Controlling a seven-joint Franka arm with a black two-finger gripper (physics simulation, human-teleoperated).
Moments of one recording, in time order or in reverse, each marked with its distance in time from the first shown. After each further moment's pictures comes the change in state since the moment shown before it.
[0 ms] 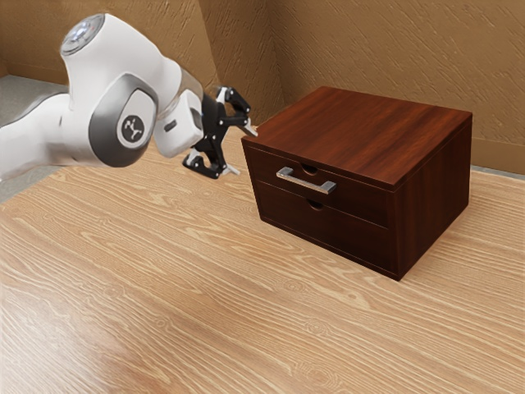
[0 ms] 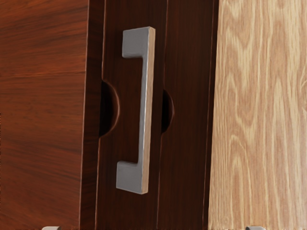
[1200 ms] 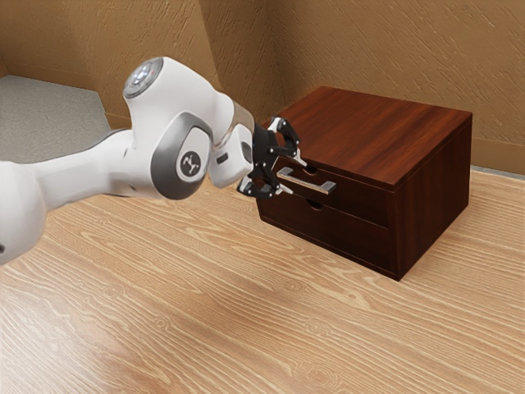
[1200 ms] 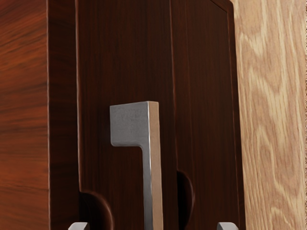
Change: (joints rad) arm -0.008 0.141 -0.087 -0.004 -0.037 0.169 0.070
